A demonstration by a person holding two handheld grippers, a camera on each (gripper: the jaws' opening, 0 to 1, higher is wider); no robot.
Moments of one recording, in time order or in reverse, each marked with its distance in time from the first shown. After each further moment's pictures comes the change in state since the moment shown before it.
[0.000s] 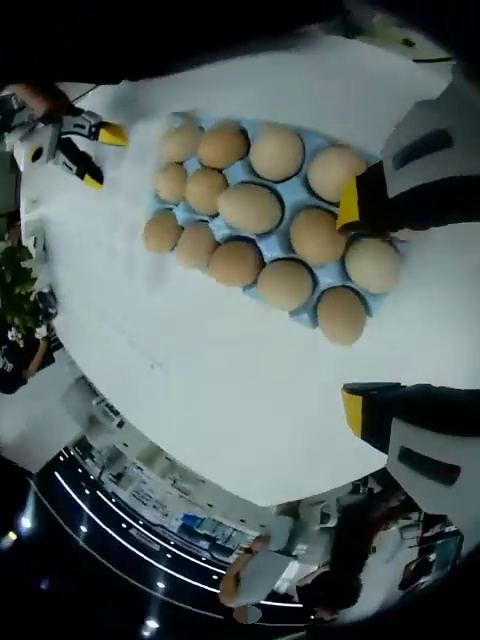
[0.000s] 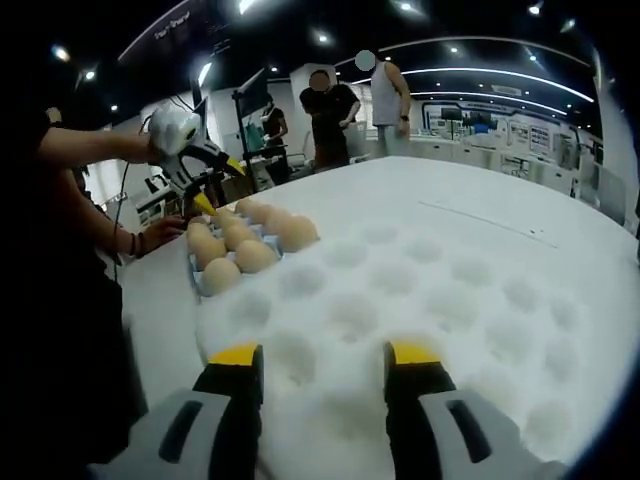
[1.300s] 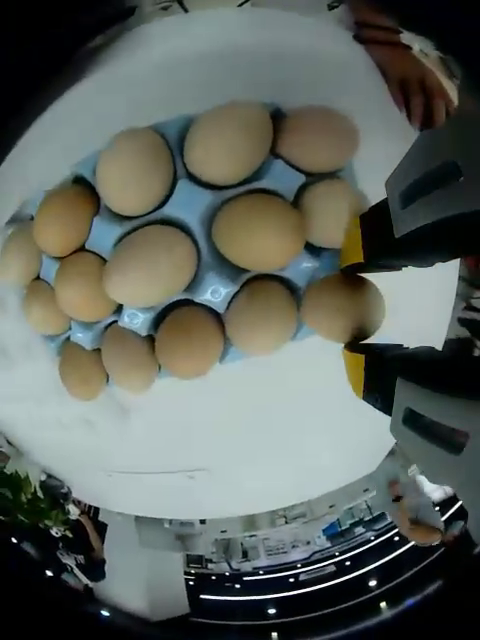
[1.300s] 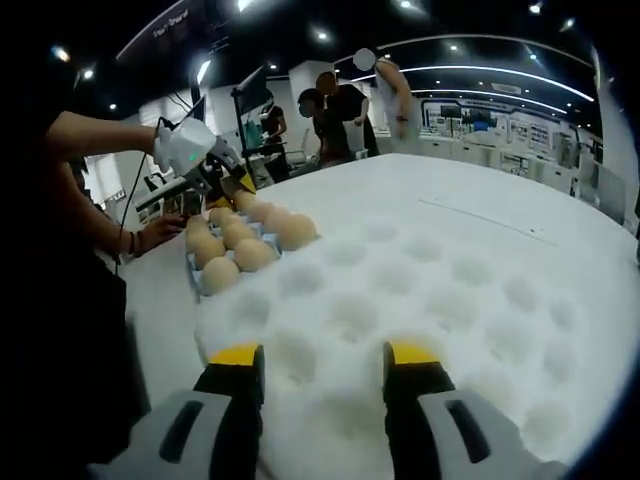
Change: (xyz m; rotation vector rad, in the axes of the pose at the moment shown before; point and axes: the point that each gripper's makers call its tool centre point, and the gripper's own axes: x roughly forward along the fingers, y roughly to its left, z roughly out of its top) left arm 0.032 0.009 -0.001 0.832 0.277 -0.072; right arm 0.000 -0.001 -0.001 0.001 0.013 -0.003
